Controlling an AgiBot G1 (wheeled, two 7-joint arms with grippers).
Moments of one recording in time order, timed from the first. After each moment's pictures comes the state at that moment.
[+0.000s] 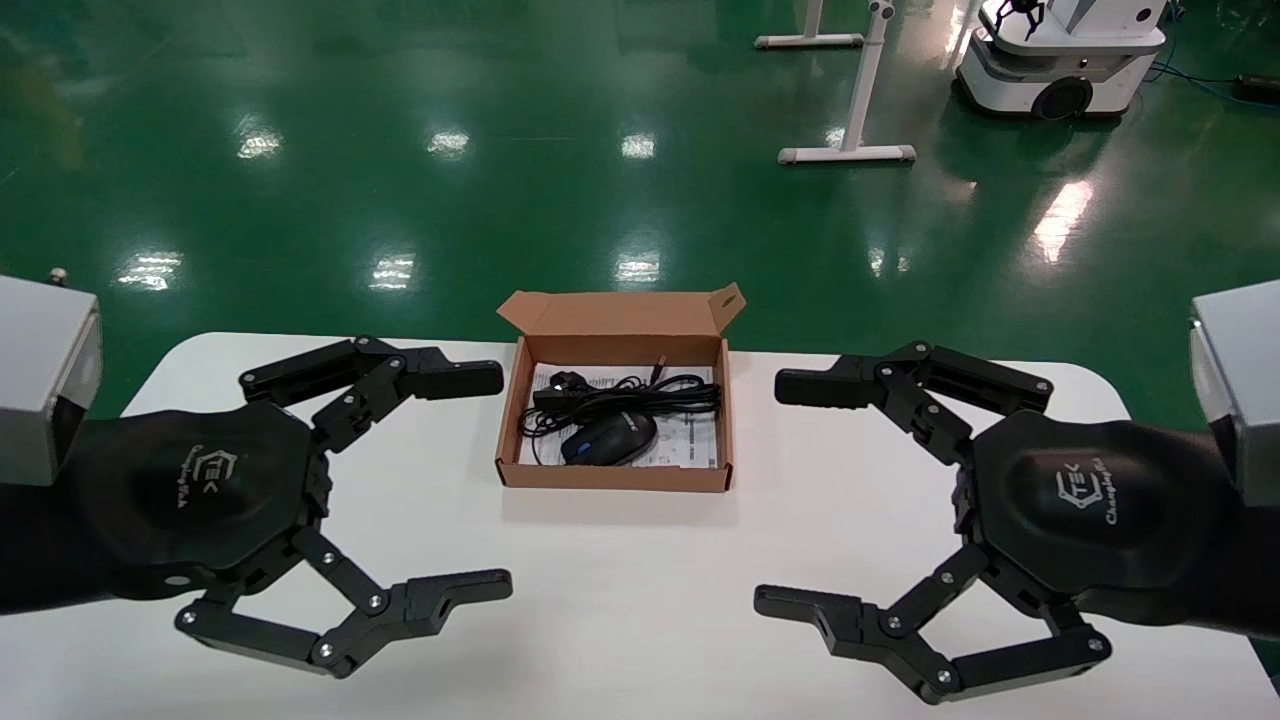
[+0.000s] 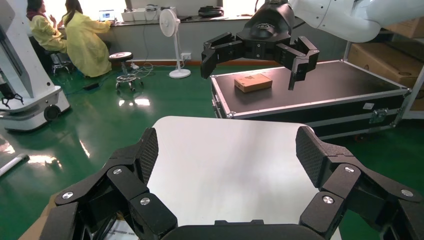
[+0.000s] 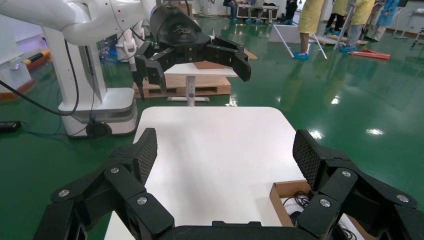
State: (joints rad) left arm -1.07 0.61 0.28 -1.28 0.73 1.49 -0.19; right arm 1.07 -0.61 -0.28 1.28 -0.73 -1.50 0.19
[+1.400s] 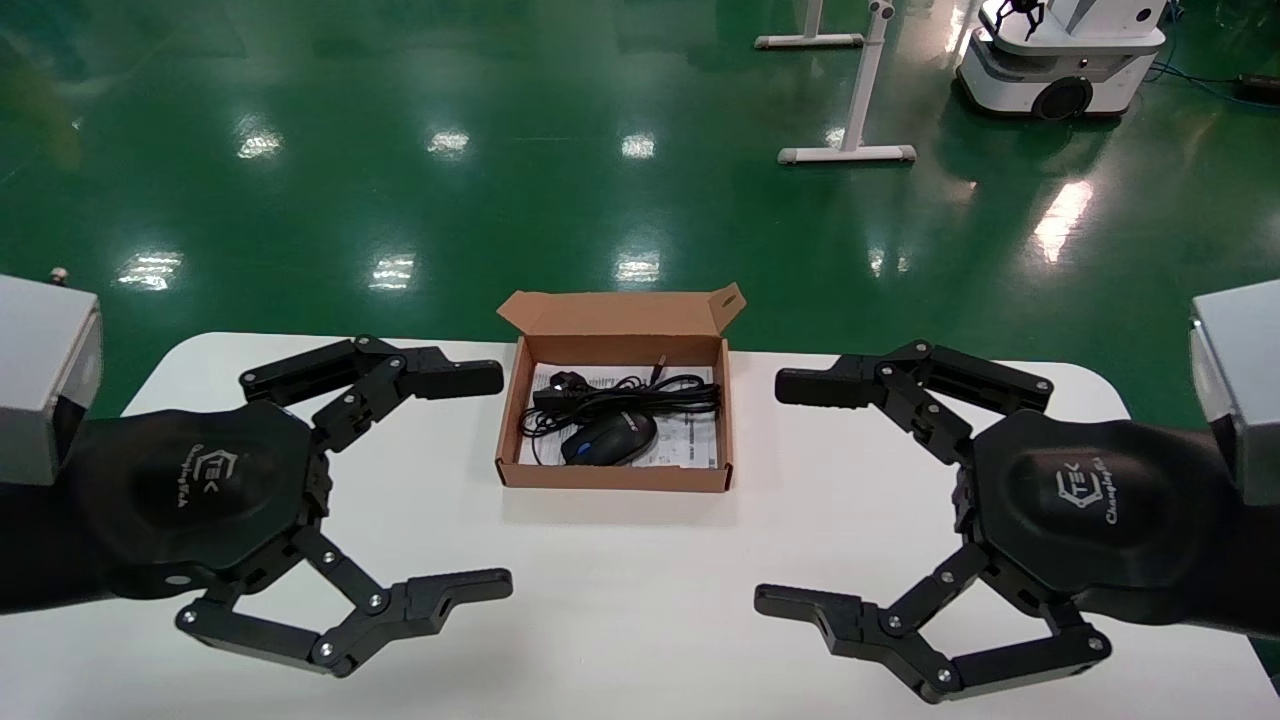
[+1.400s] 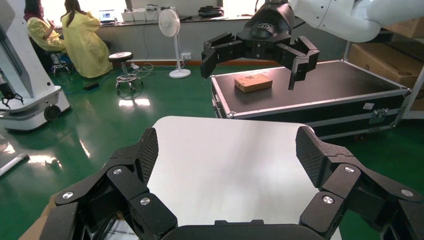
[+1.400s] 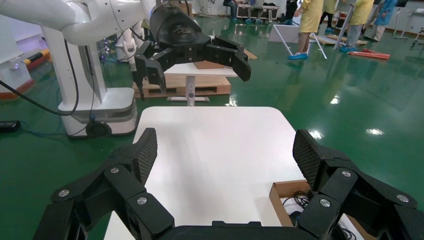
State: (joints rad) left arm -1.08 0.61 0.28 -1.28 0.73 1.49 -0.19; right arm 1.07 -0.61 -0.28 1.28 -0.73 -1.50 0.19
